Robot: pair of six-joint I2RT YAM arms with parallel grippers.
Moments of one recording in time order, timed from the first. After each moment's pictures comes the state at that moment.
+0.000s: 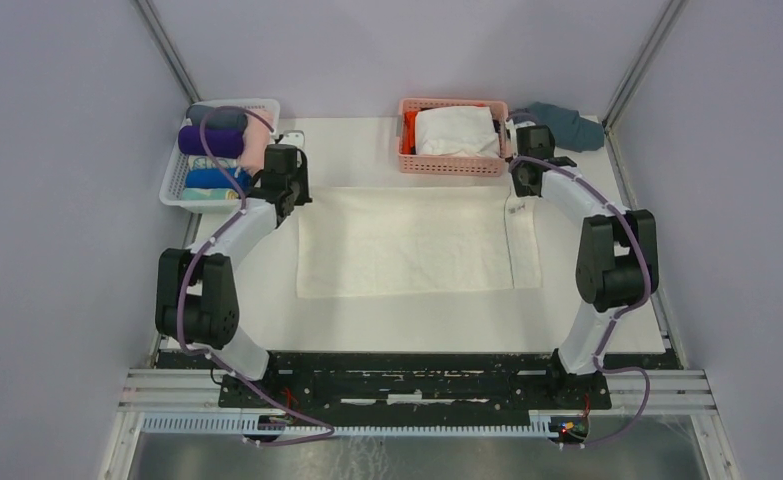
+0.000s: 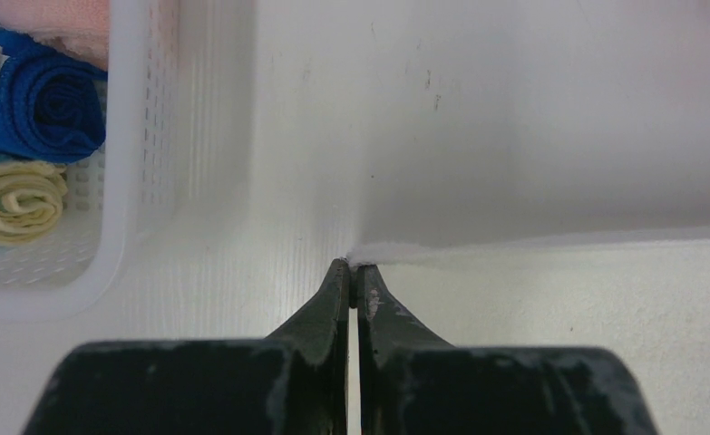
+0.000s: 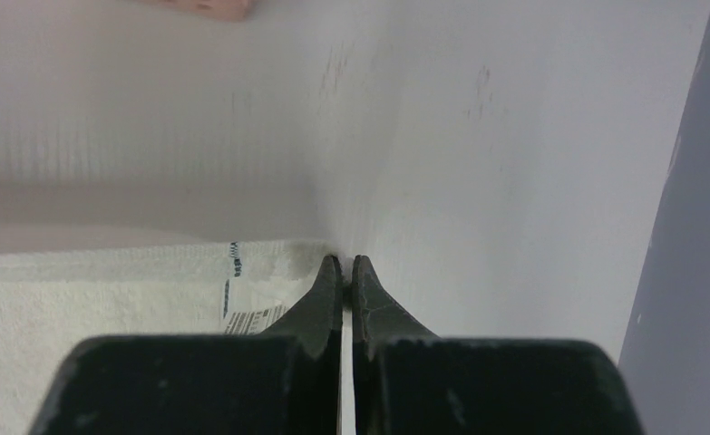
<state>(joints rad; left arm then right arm) -0.16 1.62 1.11 -0.15 -0.18 -0.07 0.14 1.88 1.40 -0.38 0.27 -0.16</state>
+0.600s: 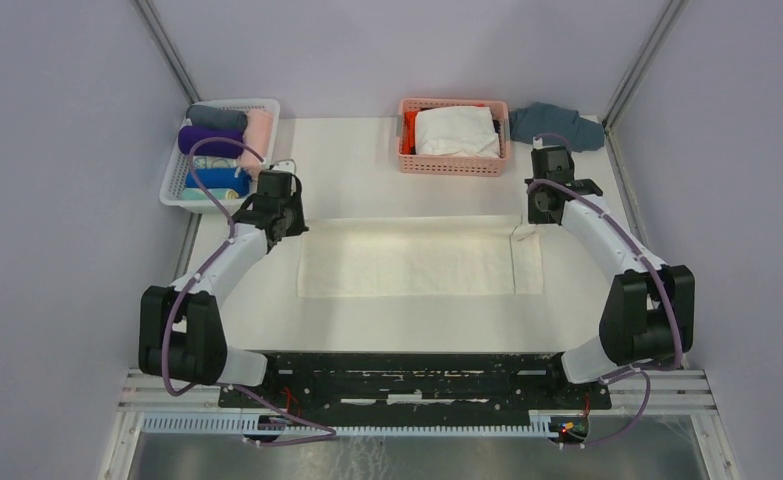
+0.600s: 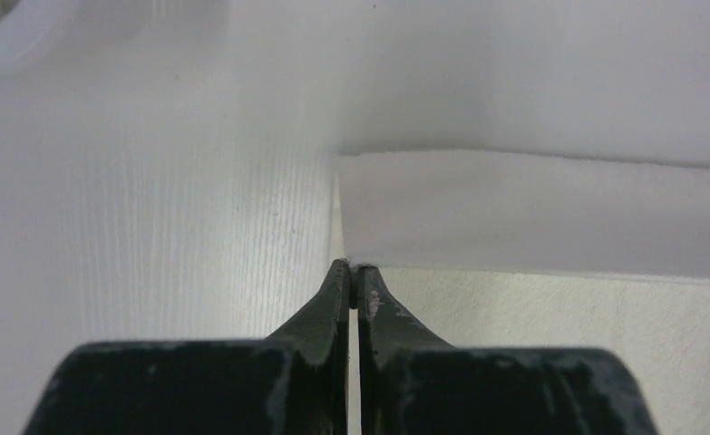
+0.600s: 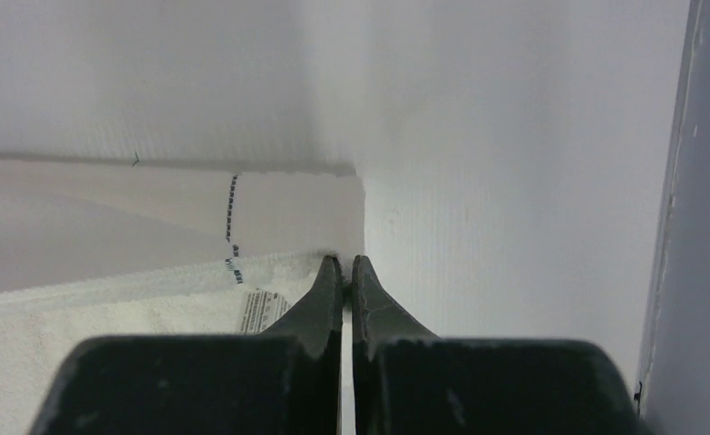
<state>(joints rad) -0.16 1.41 0.95 -0.34 -0.15 -0.19 0.14 1.53 1.16 -0.58 0.28 0.07</state>
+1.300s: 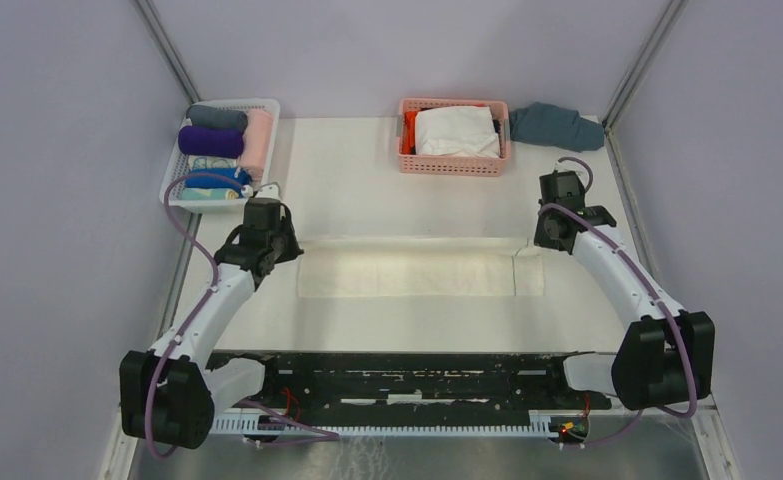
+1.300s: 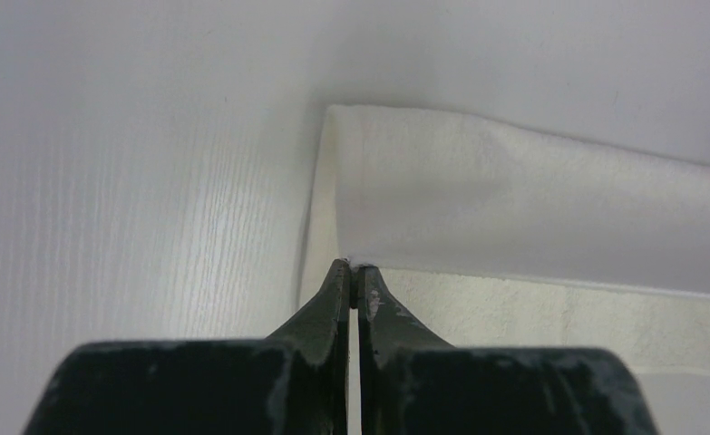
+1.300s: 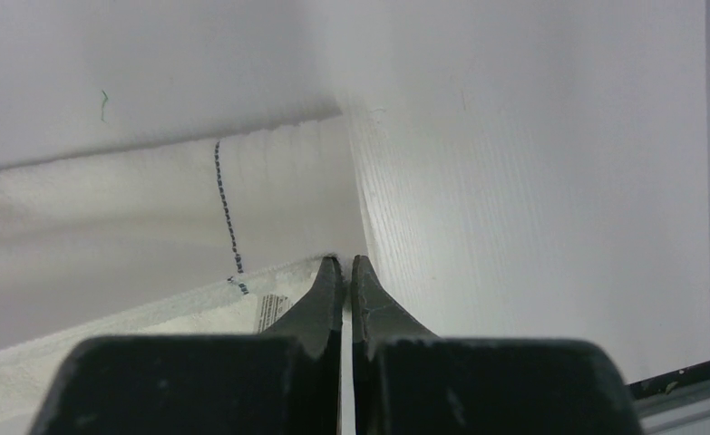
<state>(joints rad) -0.17 1.11 0.75 -0.42 -0.12 -0.34 0.14 1.30 0.99 -0.68 0.32 0.31</state>
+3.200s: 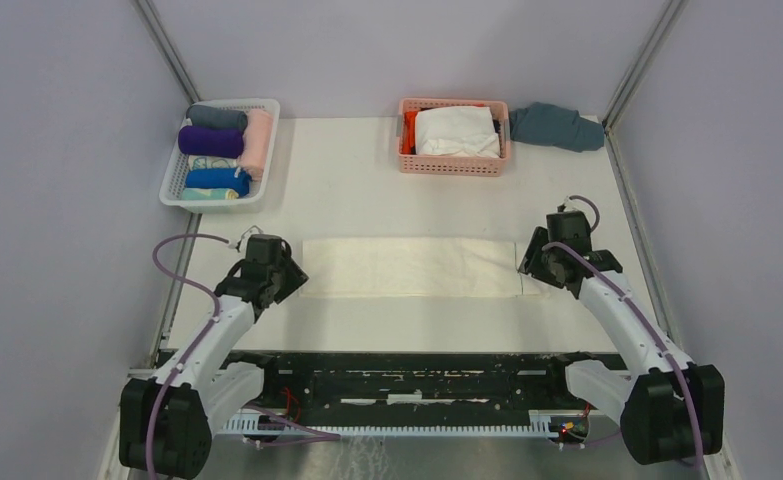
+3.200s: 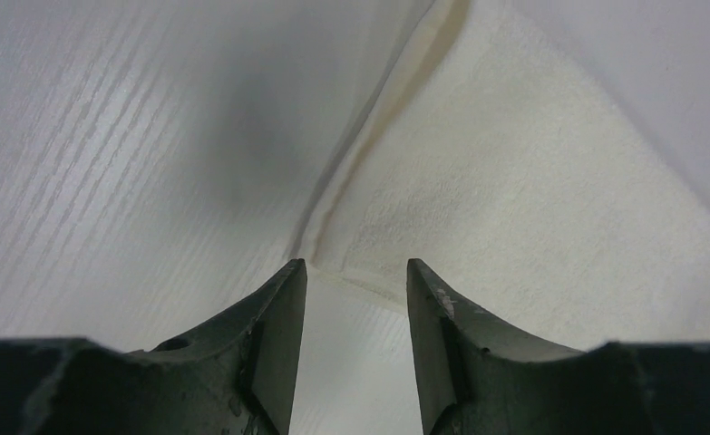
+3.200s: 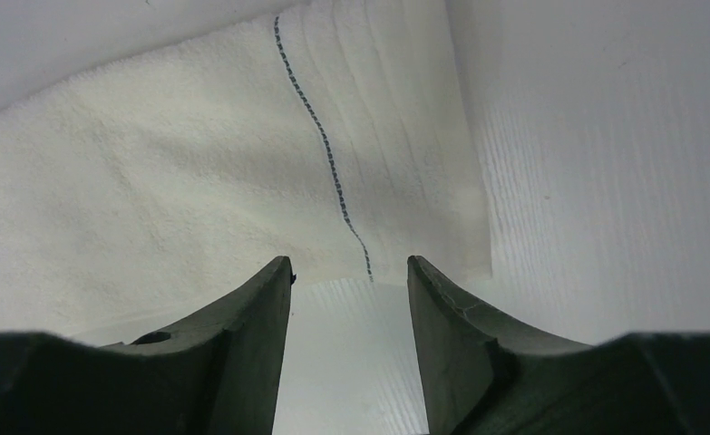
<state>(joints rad) -0.16 0.93 0.48 -0.46 -0.13 -0.79 0.13 1.03 0.68 -0.61 0.11 0.52</state>
